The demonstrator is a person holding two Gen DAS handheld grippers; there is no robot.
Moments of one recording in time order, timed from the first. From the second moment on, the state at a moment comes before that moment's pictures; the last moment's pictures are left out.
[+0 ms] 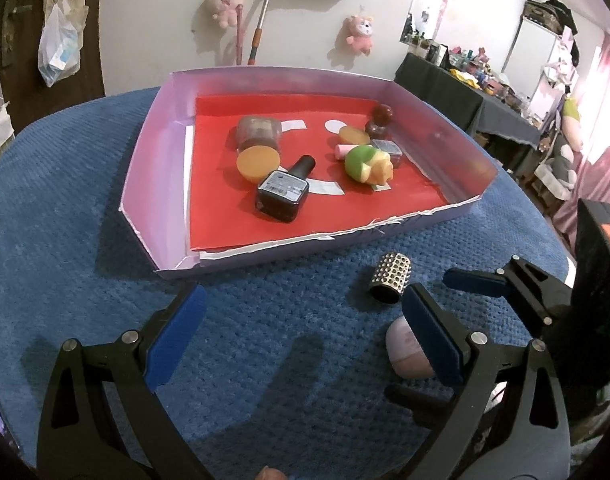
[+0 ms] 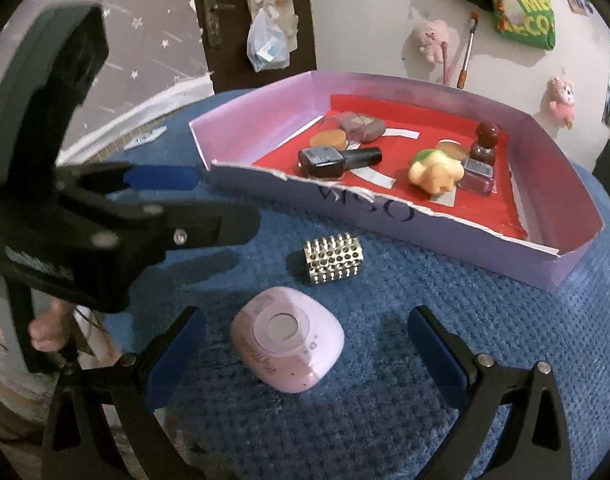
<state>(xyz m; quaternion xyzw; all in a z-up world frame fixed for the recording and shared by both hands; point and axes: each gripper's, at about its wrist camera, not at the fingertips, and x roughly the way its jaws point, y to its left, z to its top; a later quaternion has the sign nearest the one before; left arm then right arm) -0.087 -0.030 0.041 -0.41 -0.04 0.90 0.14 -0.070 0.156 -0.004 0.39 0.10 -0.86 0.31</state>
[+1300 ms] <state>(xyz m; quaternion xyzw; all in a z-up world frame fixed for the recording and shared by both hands) -0.109 0.022 0.017 -0.43 0.03 0.88 0.20 -0.103 0.221 -0.002 0.37 0.10 -0.90 0.22</state>
